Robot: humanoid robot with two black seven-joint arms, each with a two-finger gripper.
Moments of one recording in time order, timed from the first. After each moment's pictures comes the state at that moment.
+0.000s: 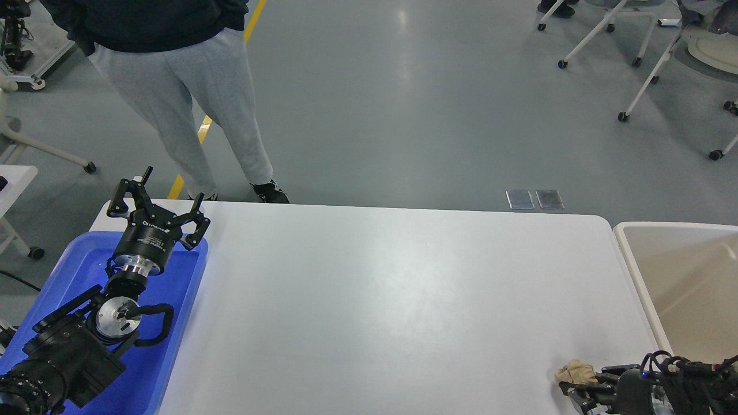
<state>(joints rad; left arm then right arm) -0.58 0.35 -0.74 -0.46 -0.16 -0.63 -0.52 0.42 -0.90 0.23 1.36 -1.94 0.05 0.15</state>
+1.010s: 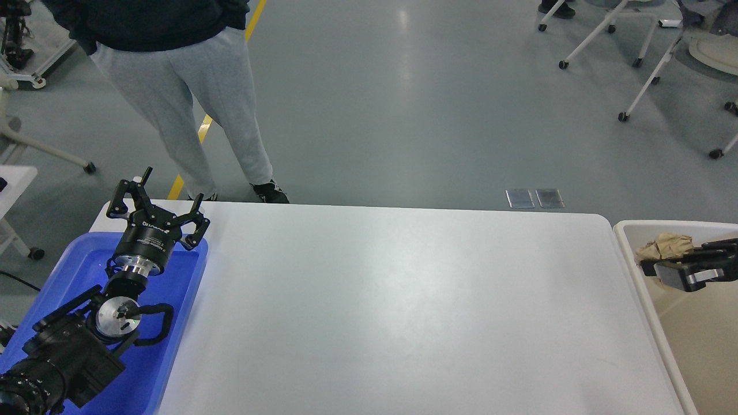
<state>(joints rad) -0.58 0.35 -0.74 -0.46 -0.16 -0.63 -0.52 1.05 -1.41 0.24 1.71 -1.57 0.56 0.22</state>
